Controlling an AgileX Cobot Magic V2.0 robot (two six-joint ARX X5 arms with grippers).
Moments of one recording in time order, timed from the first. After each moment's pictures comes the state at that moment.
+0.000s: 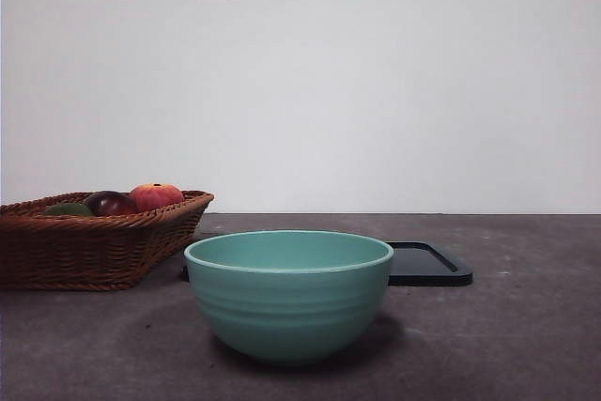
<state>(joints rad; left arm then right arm) -0.17 0.37 0.78 -0.45 0.16 -0.26 0.02 0.49 0.78 -0.55 -0.50 0.28</state>
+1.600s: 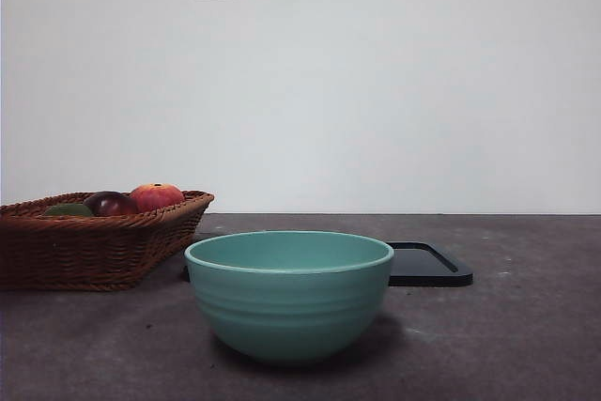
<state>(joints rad) -0.18 0.41 0.85 -0.72 0.40 -0.20 0.09 0.50 0.88 -0.88 -0.47 0.00</state>
